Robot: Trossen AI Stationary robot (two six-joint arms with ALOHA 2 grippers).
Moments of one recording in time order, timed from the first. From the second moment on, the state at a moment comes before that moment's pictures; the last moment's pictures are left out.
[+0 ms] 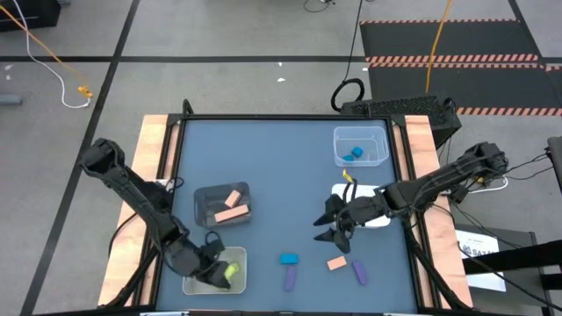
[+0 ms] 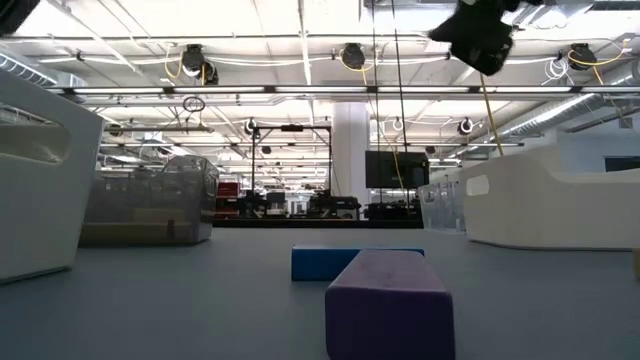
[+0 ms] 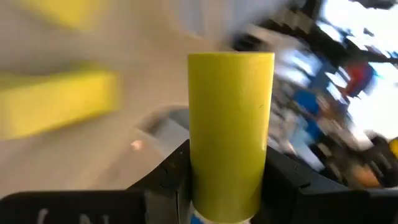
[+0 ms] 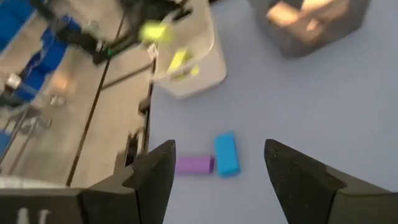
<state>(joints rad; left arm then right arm) -0.82 1.40 0.70 0.12 -0.07 -1.99 0.36 1.24 0.81 -0.10 0.02 0.66</state>
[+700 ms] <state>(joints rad) -0.83 1.40 0.70 0.04 -0.11 -2.17 0.77 1.25 0.76 -0.45 0.29 0.56</state>
